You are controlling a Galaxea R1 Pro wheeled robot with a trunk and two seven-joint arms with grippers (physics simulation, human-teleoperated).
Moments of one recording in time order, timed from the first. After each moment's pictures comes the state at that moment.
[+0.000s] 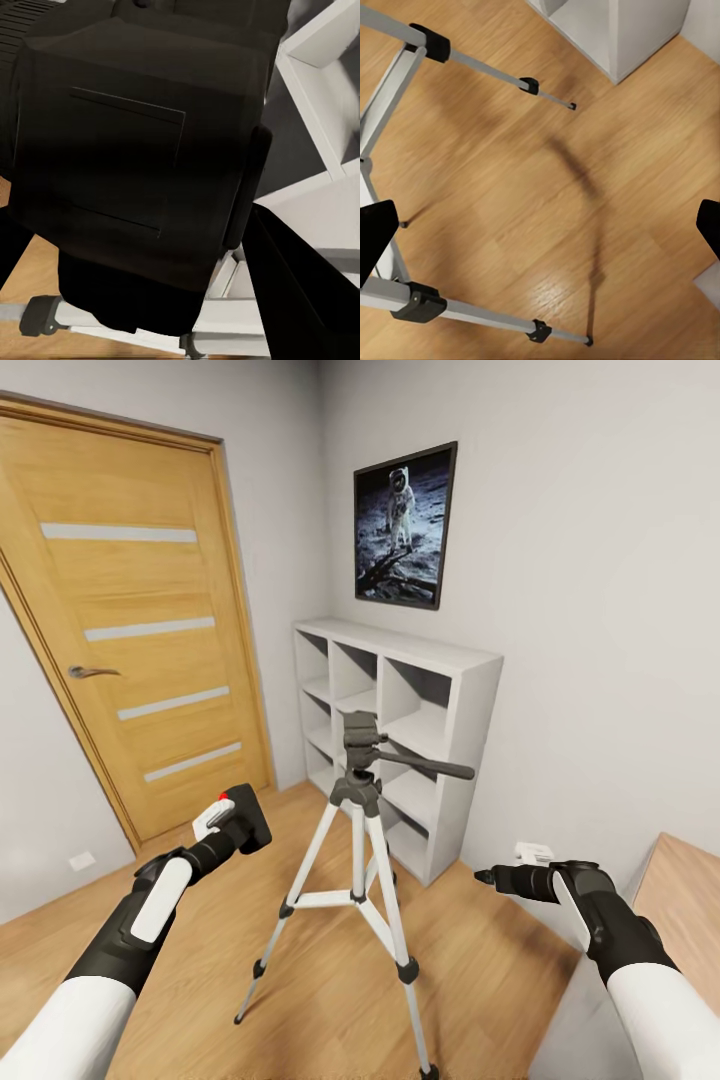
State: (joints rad) left arm -0.62 0.12 0.00 -1.00 0.84 0.46 0.08; right arm -0.67 -0.19 -0.10 -0.84 -0.04 0.74 0.38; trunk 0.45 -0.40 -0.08
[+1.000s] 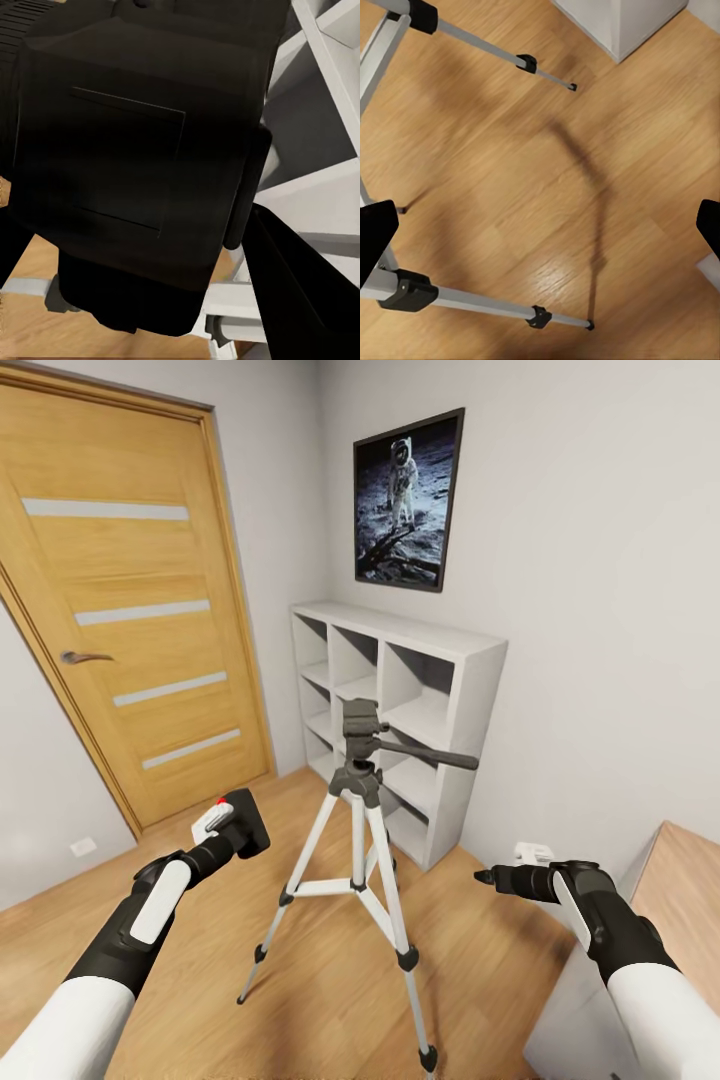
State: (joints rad) left arm -0.62 0.12 0.01 -0.98 0.85 0.46 0.08; right arm -0.67 -0.19 -0.10 -0.84 -0.04 0.75 0.39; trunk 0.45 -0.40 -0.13
